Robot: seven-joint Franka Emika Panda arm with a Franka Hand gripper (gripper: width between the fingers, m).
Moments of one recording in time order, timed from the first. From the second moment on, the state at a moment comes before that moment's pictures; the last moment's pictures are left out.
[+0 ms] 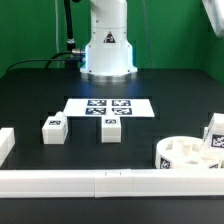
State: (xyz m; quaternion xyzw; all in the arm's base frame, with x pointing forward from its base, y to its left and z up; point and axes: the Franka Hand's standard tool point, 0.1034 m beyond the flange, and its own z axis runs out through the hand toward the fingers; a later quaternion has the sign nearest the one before) arm 0.626 0.132 0.155 -0.58 0.79 0.03 0.19
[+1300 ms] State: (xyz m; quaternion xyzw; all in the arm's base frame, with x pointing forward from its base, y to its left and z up) arm 0.581 0.010 0.160 -0.88 0.45 0.03 0.18
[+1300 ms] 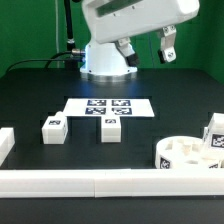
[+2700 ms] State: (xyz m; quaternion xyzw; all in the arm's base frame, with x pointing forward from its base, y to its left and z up) arm 0.550 -0.012 0.081 -0.99 0.01 0.12 0.07
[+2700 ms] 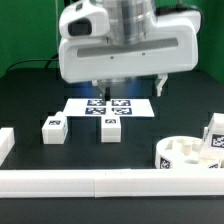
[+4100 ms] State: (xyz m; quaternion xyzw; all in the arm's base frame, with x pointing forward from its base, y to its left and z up) arm 0.530 -0.028 0.051 -0.99 0.05 0.15 0.05
